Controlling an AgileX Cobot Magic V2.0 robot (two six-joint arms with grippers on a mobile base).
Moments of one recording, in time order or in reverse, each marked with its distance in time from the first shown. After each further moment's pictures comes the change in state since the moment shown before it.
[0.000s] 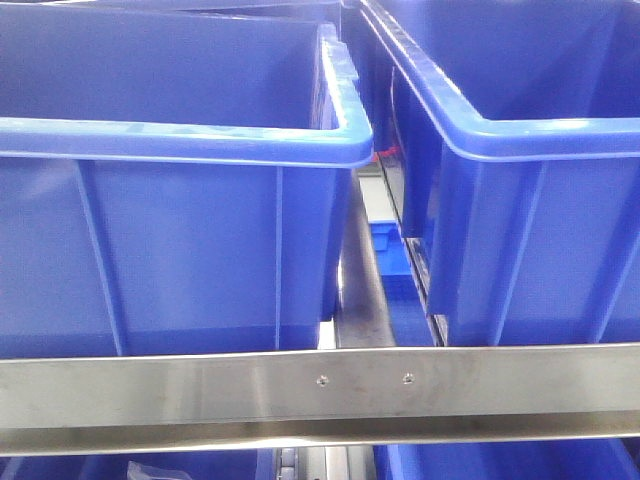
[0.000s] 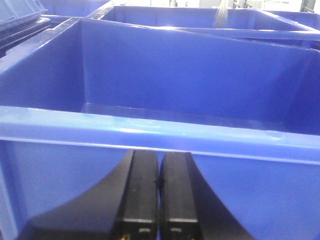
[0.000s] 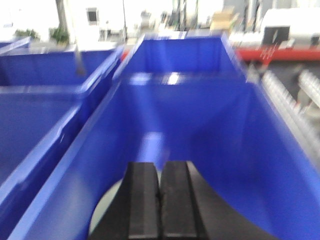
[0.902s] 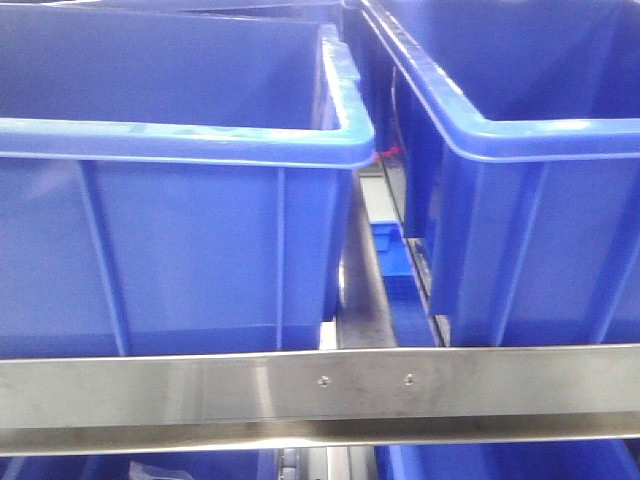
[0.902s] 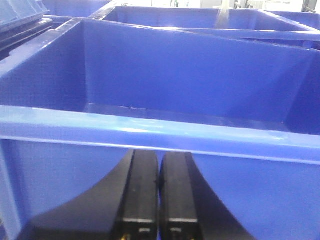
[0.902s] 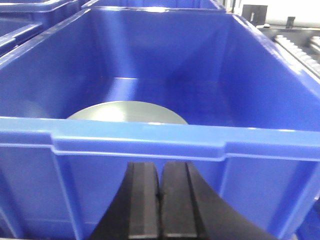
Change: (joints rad) left arm 0.000 0.000 0.000 0.000 0.000 0.000; right arm 0.006 -0.336 0.488 -0.392 -0.174 0.313
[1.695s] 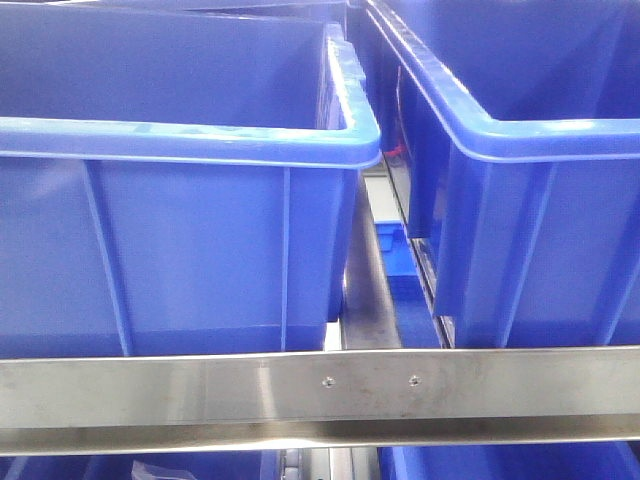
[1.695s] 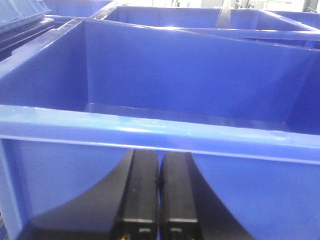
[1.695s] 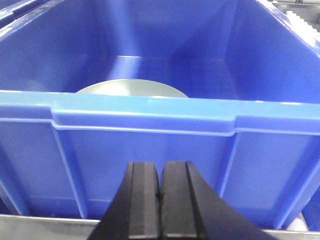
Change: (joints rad) left arm 0.000 0.000 0.000 0.000 0.000 0.000; right arm 0.008 0.000 0.000 -0.007 0.068 0.011
